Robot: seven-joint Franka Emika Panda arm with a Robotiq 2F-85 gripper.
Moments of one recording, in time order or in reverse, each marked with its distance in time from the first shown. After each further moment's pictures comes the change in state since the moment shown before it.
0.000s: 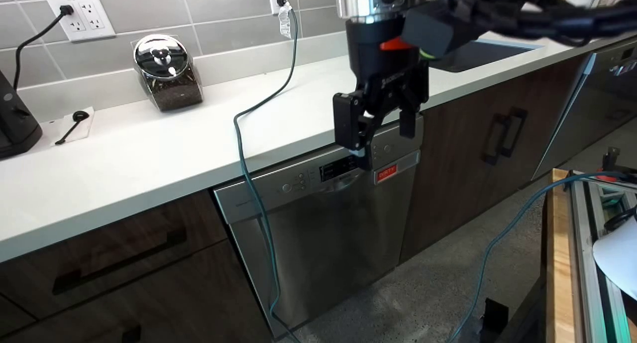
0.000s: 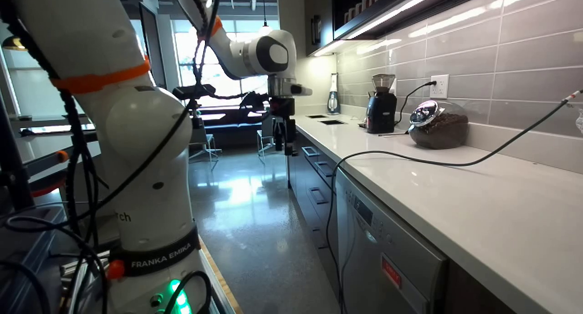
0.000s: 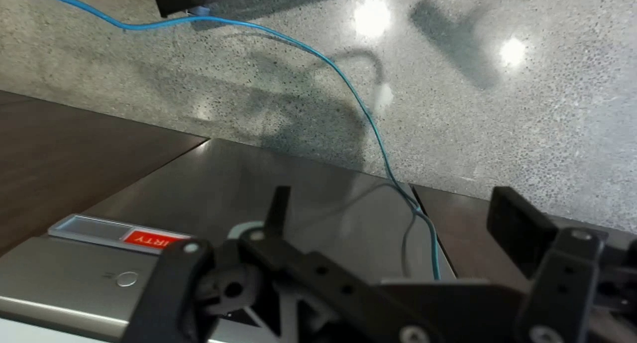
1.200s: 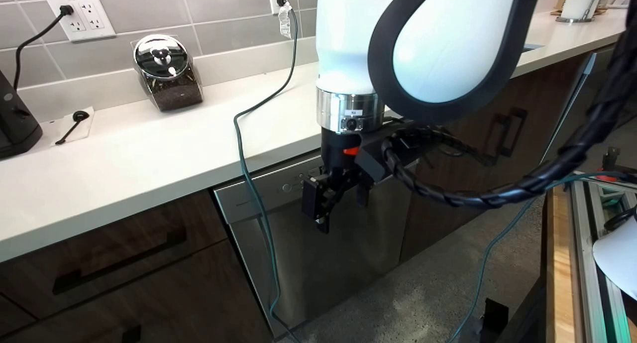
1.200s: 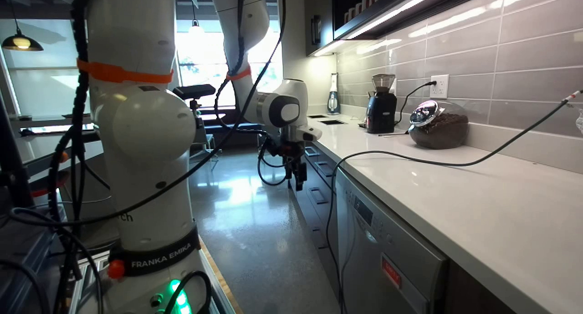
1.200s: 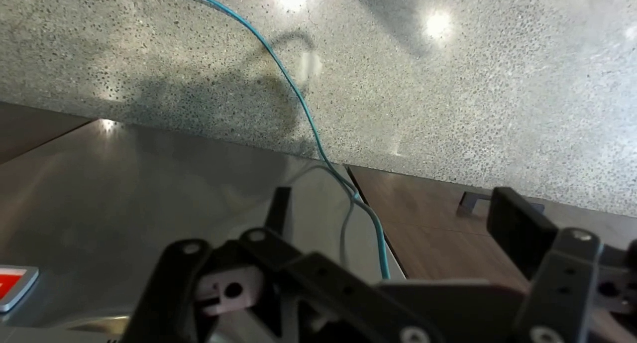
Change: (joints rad) arm 0.052 0.418 -0.075 -0.008 0.068 0.560 -0.111
